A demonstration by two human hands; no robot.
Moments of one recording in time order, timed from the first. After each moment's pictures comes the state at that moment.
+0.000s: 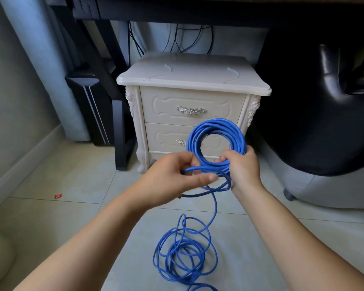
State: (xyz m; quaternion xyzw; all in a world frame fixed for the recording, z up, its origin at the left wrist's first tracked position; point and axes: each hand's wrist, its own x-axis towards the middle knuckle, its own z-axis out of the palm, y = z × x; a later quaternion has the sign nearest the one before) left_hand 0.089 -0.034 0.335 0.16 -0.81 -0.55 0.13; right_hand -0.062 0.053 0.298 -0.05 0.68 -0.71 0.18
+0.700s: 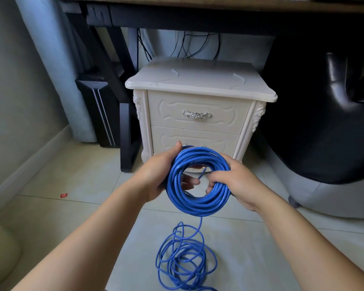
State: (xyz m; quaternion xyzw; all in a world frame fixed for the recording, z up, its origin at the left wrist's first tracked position) left_hand 0.079 -0.062 0.323 0.27 -0.59 -0.76 0.10; right_hand -0.046 0.073 0.318 -0.31 0.72 -0.50 0.37
